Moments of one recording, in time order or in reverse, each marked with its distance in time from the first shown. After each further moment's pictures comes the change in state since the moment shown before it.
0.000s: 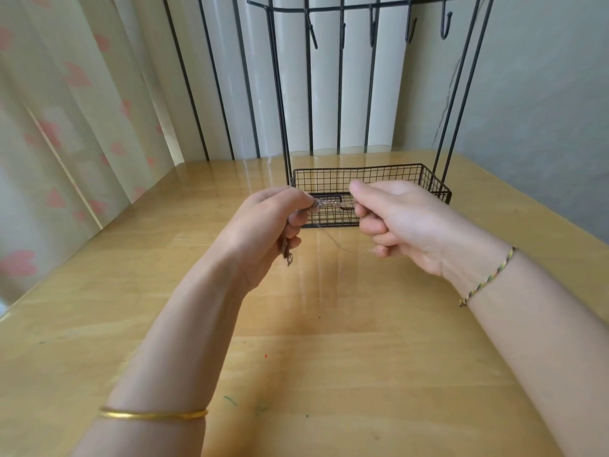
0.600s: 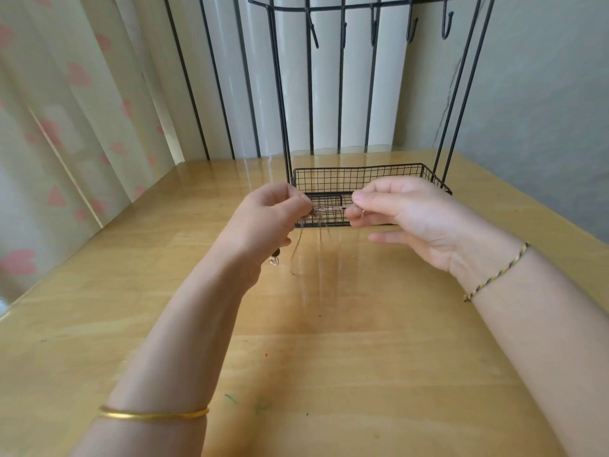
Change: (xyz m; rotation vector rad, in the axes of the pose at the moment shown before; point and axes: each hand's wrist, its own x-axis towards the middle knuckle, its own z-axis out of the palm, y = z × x) left_hand 0.002 -0.003 -0.002 0.189 0.148 0.029; right_hand 0.003 0.003 -0.006 -0.027 0.068 -0.058
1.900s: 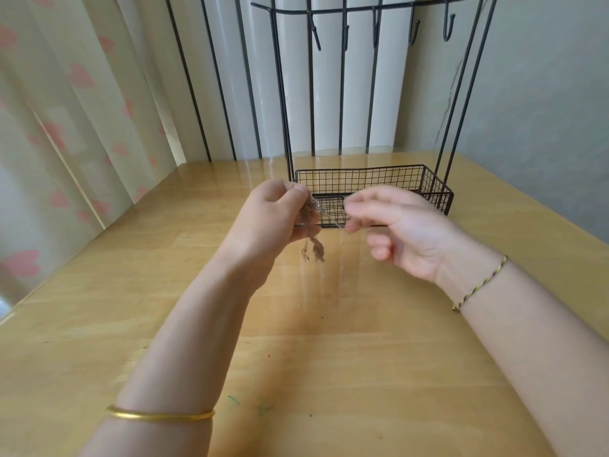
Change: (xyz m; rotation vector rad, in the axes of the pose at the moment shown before) left_hand -0.002 0.007 0.008 -0.207 0.018 0.018; right_hand 0.000 0.008 0.008 0.281 -0.009 0.126
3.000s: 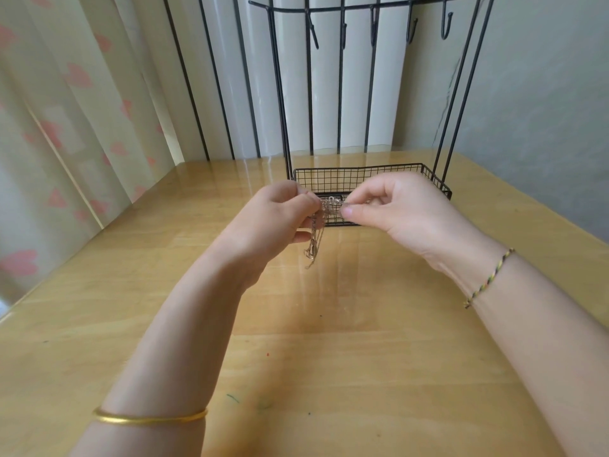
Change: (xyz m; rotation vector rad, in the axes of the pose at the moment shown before) left_hand 0.000 0.002 -0.005 0.192 -0.140 0.010; right_hand -0.003 -0.008 0.001 -0.549 0.067 -0.375
